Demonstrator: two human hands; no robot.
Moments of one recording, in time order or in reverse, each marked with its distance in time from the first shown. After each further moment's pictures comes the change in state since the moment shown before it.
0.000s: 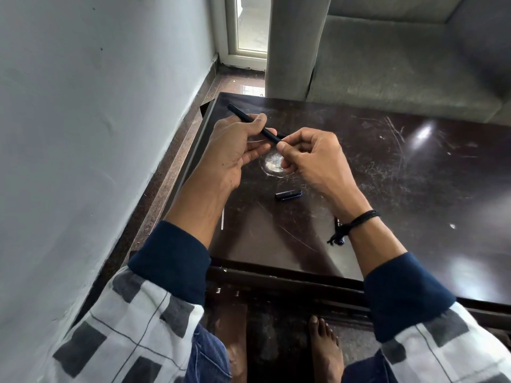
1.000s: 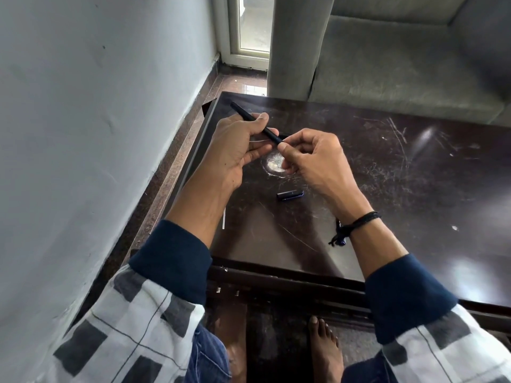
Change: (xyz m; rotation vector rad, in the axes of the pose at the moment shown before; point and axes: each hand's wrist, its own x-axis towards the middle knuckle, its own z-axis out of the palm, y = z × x) left_hand -0.002 0.001 0.000 0.015 0.009 0.003; right_hand -0.001 0.000 0.001 0.001 -0.017 0.015
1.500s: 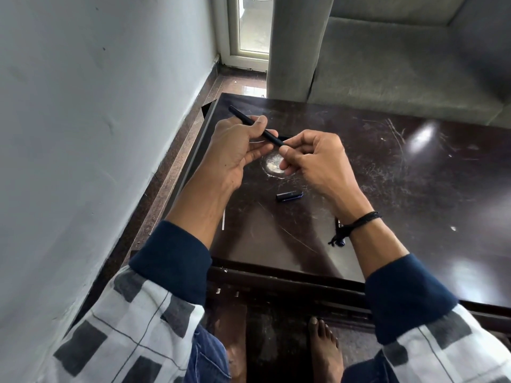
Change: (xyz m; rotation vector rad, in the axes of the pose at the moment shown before) left_hand 0.003 -0.002 0.000 -0.045 0.008 0.016; right_hand -0.001 -0.003 -0.003 0.052 -0.018 0.024
